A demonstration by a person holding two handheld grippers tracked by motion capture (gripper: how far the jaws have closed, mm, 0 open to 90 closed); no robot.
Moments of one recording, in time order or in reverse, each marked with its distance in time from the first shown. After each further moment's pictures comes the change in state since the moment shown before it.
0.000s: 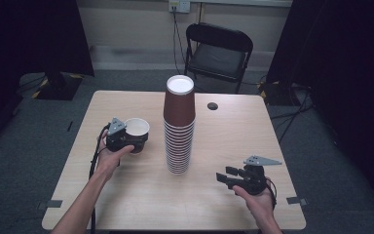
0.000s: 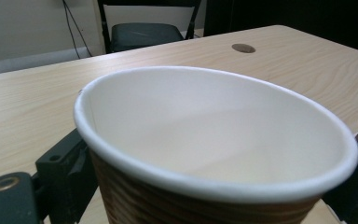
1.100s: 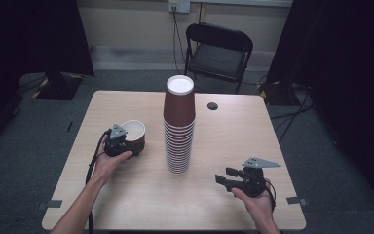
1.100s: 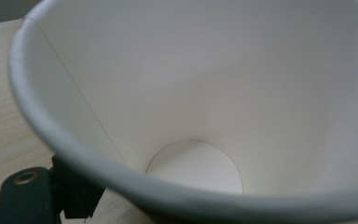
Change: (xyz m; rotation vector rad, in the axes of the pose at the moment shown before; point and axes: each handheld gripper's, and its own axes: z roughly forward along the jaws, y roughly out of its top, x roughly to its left) left arm 0.000 -0.018 -0.001 0.161 0.034 0.033; right arm 0.006 -0.003 0.000 0.001 -0.019 -0.014
